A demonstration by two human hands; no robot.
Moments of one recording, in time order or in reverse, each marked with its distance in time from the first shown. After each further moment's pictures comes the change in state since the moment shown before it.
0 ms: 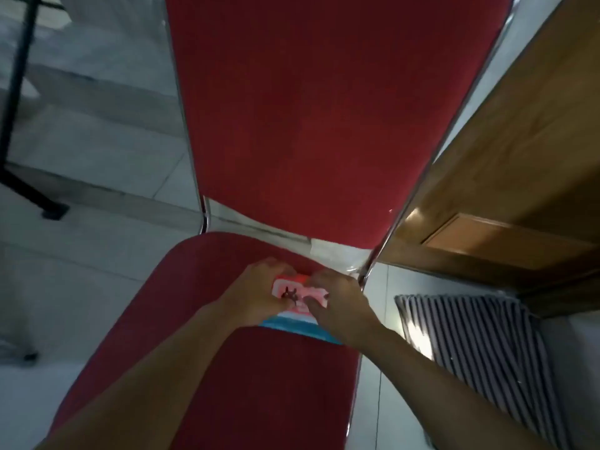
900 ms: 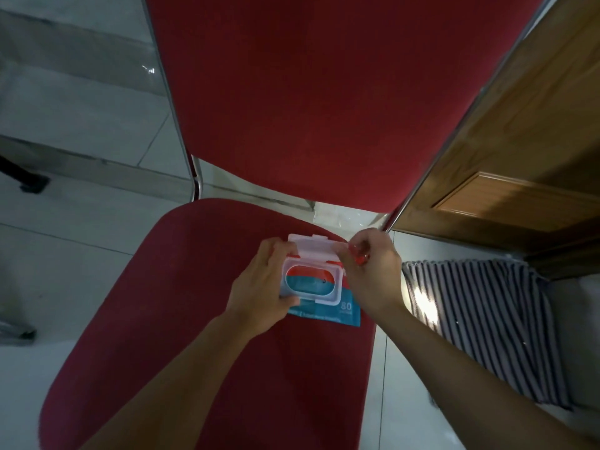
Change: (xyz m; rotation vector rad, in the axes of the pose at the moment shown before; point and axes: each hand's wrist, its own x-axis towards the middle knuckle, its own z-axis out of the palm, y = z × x) left_hand -0.011 -0.032 0.048 0.124 0.129 -0.021; right_hand 0.007 0.035 0.024 0.176 0.472 0.300
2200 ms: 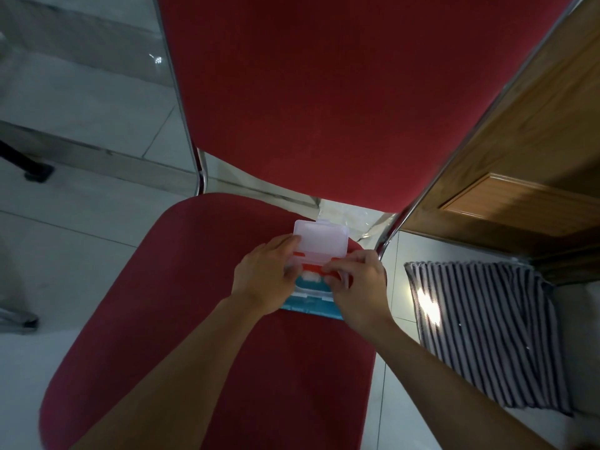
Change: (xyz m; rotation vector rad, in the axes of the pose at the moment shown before) left_hand 0.018 -0.005 0.002 0.118 0.005 -0.084; right_hand -0.020 0.010 0.020 -0.196 -0.211 0.003
